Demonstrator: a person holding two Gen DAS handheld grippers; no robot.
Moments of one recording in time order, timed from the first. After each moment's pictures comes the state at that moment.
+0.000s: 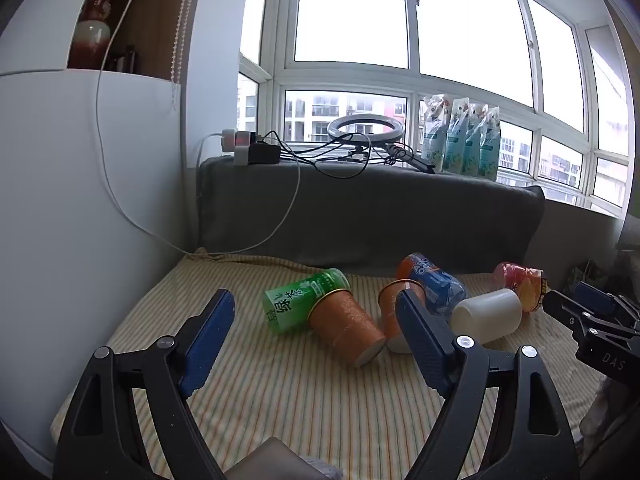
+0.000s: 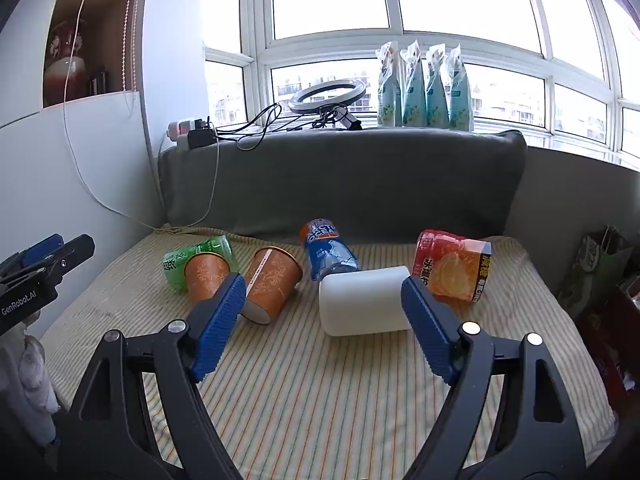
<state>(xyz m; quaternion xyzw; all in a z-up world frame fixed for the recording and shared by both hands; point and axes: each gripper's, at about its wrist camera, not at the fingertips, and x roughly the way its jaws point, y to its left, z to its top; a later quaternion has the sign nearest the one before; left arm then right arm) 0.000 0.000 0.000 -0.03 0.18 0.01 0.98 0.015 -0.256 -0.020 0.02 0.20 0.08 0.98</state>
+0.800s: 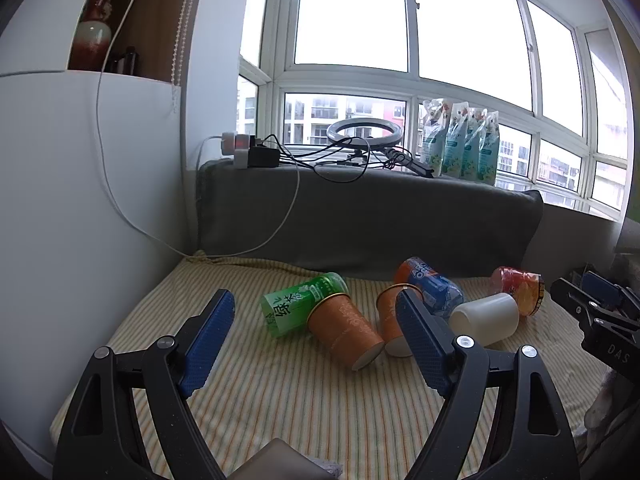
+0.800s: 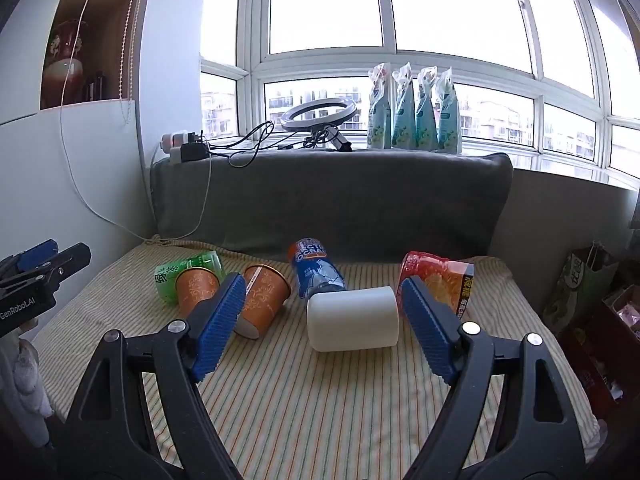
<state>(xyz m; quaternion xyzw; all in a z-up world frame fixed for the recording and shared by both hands) 0.001 0.001 0.004 -0.03 0.18 0.00 0.98 0.006 -0.257 -0.007 0.00 0.17 0.06 0.98</state>
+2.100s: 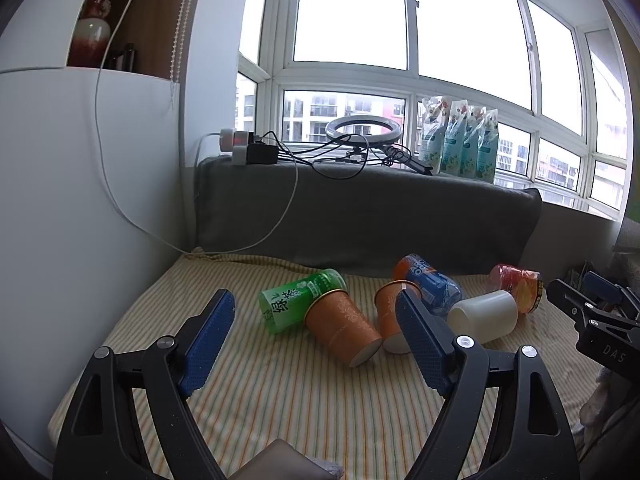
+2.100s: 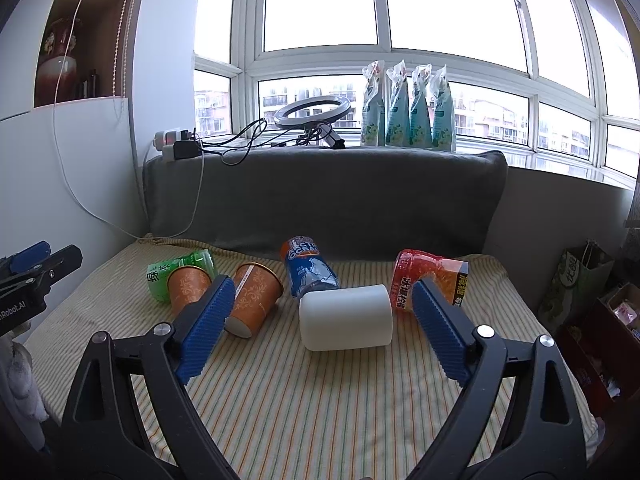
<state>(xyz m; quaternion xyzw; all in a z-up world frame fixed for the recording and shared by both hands) -0.001 -0.007 0.002 -0.03 0.18 0.00 0.98 0.010 -0.262 -0.013 0.00 0.17 0.05 0.98</state>
